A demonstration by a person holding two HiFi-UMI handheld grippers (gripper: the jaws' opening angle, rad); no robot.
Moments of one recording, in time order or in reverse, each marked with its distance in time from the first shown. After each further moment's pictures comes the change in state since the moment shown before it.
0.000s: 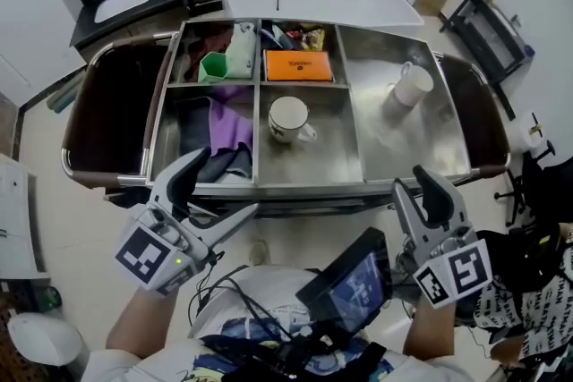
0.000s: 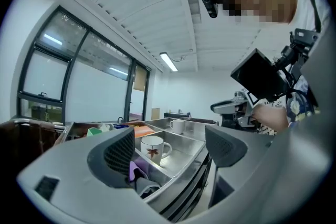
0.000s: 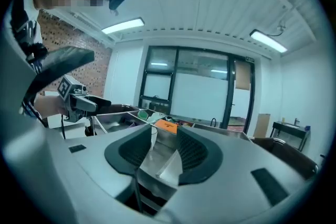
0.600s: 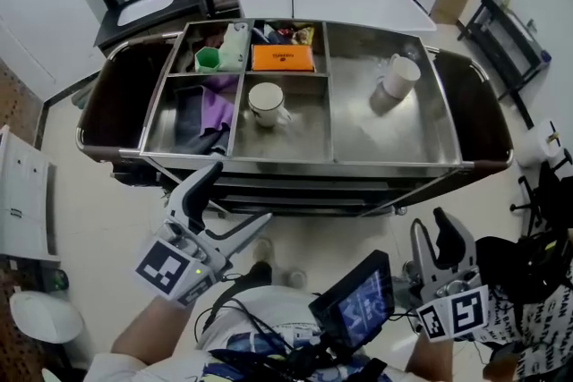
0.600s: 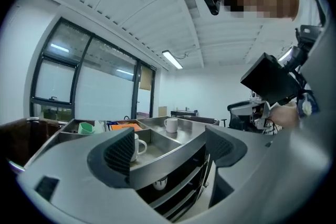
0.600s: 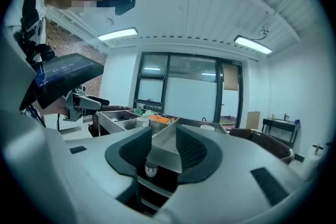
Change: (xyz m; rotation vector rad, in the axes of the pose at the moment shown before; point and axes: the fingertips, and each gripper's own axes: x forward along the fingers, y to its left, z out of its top) left arm 0.018 -0.119 -0.002 0.021 0.013 0.114; right arm -0.147 -0.050 -0.038 0.038 -0.045 -0.070
